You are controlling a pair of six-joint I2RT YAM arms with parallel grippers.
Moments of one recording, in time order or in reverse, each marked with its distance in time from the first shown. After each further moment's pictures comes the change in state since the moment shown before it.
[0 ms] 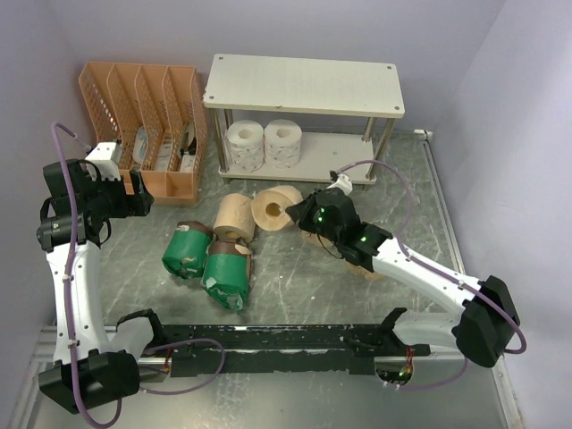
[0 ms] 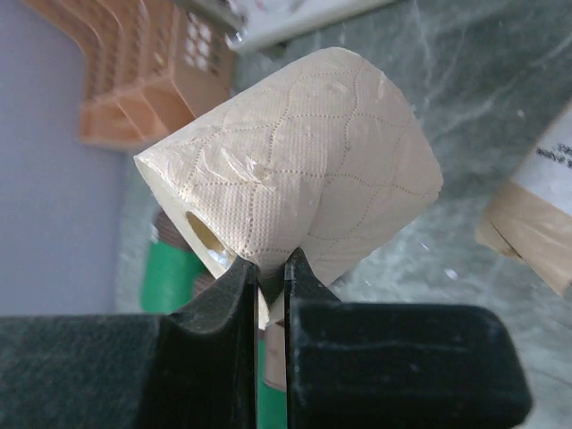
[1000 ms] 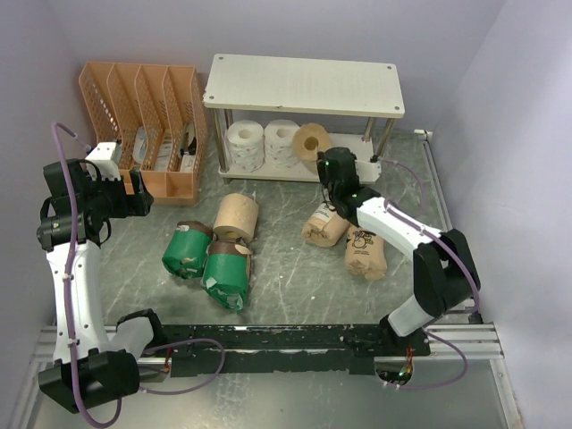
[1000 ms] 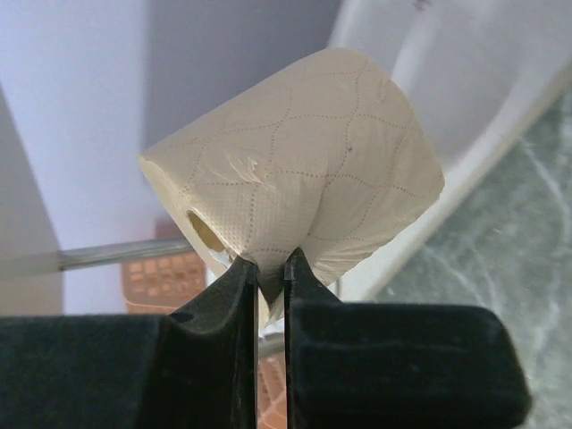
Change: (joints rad) left arm 0.000 0.002 0.000 0.000 -0.002 0.000; right arm -0.283 0.344 0.196 0.194 0.291 0.619
